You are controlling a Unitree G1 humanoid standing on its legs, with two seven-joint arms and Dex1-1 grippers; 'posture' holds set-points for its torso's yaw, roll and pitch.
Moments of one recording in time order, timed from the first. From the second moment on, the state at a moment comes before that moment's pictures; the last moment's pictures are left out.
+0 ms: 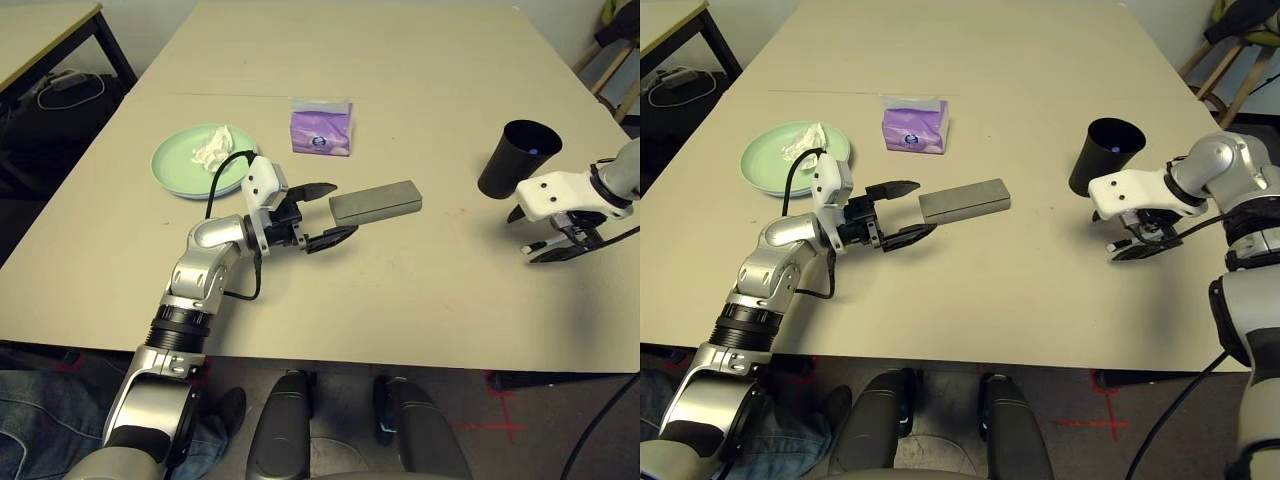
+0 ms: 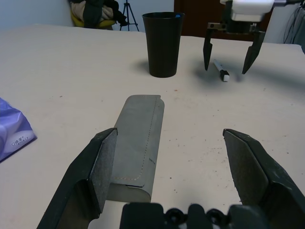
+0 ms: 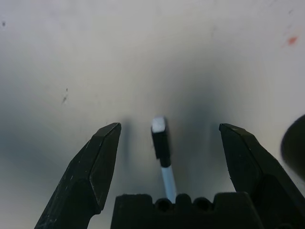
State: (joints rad) left arm -0.56 0.38 -0.08 0.19 -0.32 0.11 -1.04; right arm -1.13 -0.89 0.40 1.22 -0.42 -0.69 1.52
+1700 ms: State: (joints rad) left arm -0.56 0.39 -0.09 0.21 -0.30 0.04 -1.08; right arm -1.16 -0.89 0.50 1.30 -0.60 -0.83 1.35
